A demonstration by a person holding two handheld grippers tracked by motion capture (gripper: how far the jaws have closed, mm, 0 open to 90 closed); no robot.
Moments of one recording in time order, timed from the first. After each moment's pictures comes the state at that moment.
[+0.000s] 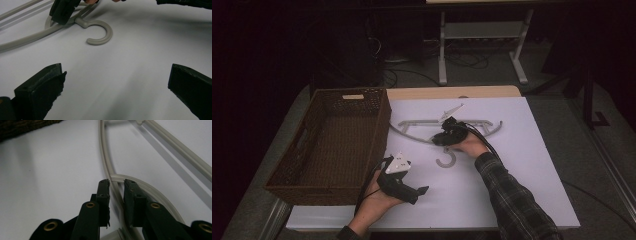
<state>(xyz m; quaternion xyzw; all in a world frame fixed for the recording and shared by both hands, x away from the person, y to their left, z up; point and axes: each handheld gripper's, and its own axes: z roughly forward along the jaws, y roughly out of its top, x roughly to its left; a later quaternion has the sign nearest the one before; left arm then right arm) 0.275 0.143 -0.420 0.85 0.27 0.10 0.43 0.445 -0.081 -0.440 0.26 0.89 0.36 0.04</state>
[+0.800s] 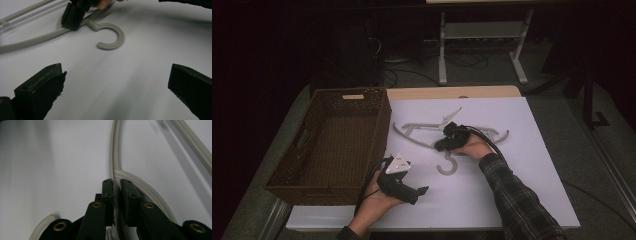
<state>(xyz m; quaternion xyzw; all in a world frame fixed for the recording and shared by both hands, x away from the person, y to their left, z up) 0.274 0.143 -0.421 0.86 0.27 0.10 0.43 0.437 -0.087 -0.445 0.20 0.92 0.34 0.01</state>
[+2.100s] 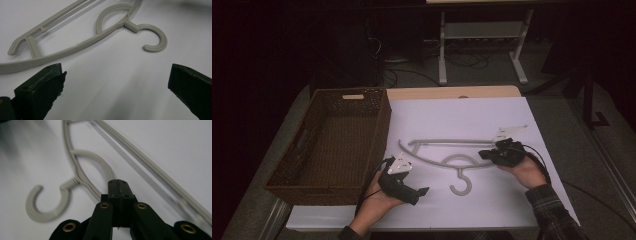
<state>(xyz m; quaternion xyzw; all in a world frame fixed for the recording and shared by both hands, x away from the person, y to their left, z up) 0.275 0.141 -0.423 0.86 0.27 0.10 0.42 0.338 -0.219 -0.411 0.32 0.86 0.37 0.10</state>
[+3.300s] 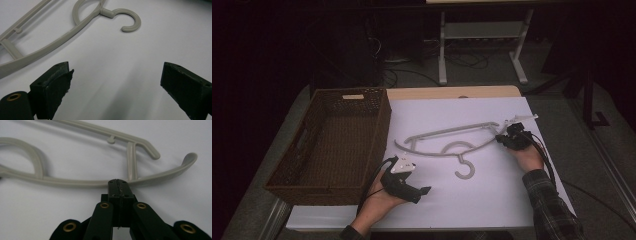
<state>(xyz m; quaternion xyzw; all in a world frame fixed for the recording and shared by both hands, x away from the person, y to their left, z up) 0.280 0.135 -0.423 0.87 0.26 0.09 0.41 0.403 -0.261 -0.449 0.46 0.81 0.33 0.17</state>
